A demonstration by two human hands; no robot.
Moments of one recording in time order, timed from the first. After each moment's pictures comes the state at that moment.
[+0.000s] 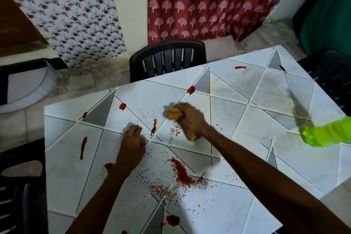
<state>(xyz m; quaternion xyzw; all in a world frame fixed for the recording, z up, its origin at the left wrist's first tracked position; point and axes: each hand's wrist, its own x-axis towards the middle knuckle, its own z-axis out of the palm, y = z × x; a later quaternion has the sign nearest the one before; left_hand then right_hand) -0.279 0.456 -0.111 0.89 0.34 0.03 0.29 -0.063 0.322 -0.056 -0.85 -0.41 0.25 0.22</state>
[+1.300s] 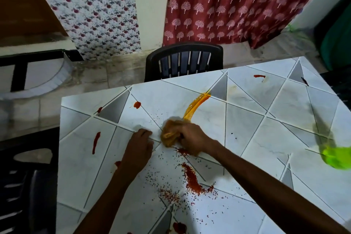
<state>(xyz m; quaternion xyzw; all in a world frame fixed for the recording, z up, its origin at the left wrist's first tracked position) -0.299 0.465 -0.100 0.89 0.33 0.02 0.31 -0.104 0.342 -0.052 -0.76 -0.57 0.29 0.12</state>
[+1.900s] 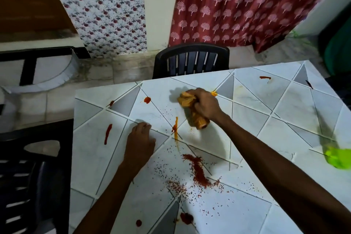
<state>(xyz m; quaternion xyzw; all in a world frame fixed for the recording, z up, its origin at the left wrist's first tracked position) -0.322 0.468 -0.096 0.89 0.36 0.05 0.26 -0.062 0.385 -0.021 -0.85 -0.44 0.20 0.20</state>
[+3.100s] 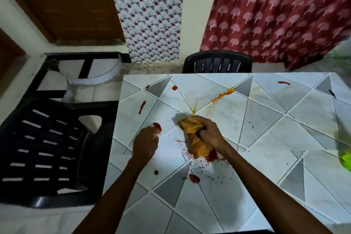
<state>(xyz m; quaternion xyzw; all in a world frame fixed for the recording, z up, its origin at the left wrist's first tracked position) -0.438 0.394 -0.088 0.84 0.46 0.14 0.24 -0.207 0.268 -0.028 -0.76 -0.42 0.35 0.36</state>
